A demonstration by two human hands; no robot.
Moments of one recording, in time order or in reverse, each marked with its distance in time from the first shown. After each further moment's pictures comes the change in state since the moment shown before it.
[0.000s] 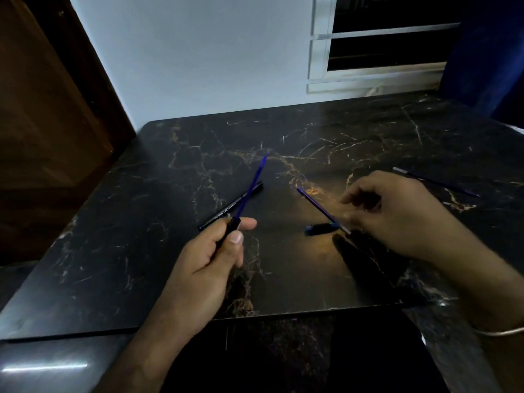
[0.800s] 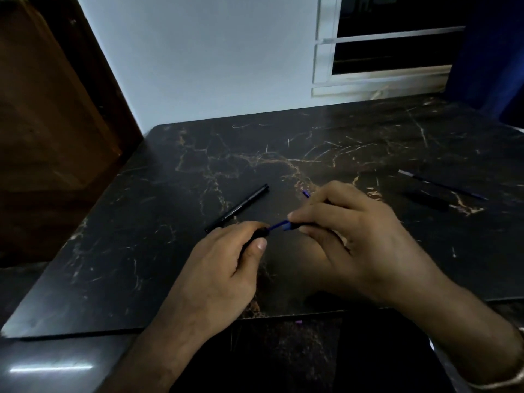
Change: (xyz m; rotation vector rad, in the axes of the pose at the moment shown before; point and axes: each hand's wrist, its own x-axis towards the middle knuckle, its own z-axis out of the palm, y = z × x) left_hand 0.001 0.024 0.001 0.503 -0.096 0.089; right_hand -0.024 -0.039 0.036 0.014 0.274 -0.669
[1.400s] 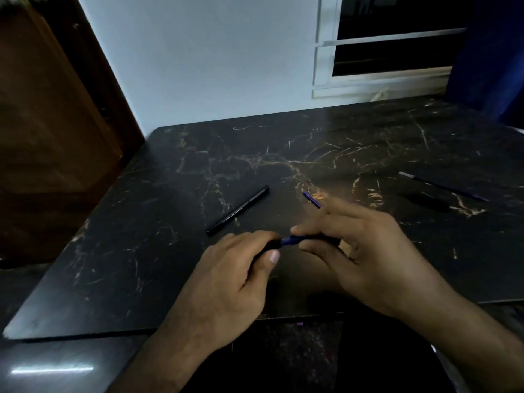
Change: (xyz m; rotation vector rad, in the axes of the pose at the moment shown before) left_hand -0.004 0.008 0.002 0.043 -0.034 0.071; right_hand -0.010 -0.004 -0.003 0.150 -0.034 0.099
